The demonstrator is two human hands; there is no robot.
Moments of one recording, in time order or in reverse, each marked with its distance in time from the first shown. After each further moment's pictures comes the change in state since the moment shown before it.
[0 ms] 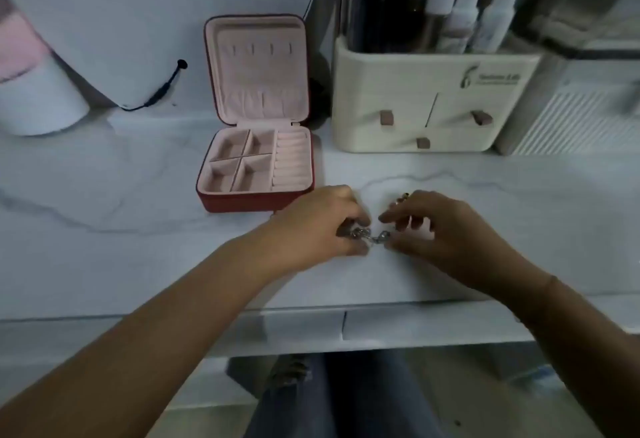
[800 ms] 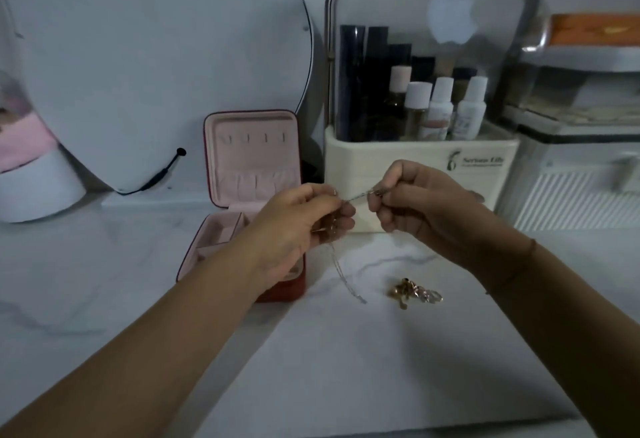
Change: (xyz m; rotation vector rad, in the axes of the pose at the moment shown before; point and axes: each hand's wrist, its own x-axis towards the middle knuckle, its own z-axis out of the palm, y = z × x) left_hand 0.048 -0.003 -0.053 -1.274 0.383 -0.283; right_hand 0.090 -0.015 -0.051 1.091 -0.026 0.003
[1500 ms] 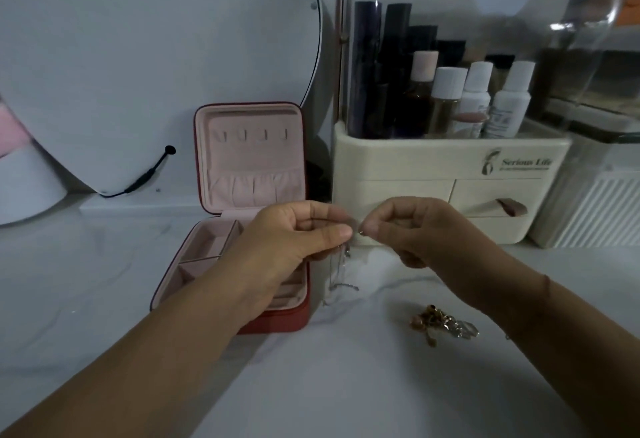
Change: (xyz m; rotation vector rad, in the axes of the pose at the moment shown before) left_hand 0.016 -0.018 -0.024 0.246 0.030 0.062; right_hand 0.018 0.037 0.002 -0.401 0.080 0.032
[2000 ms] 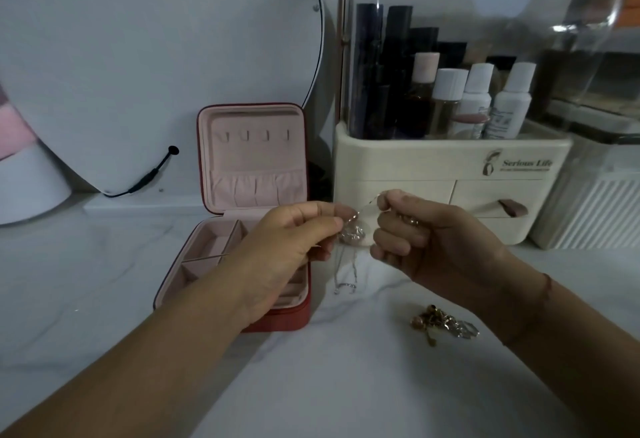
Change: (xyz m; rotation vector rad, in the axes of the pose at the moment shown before) left_hand -0.001 -0.001 0.002 0.023 -0.009 0.029; right_hand 0.001 -0.001 0.003 0.779 -0.141 0.147
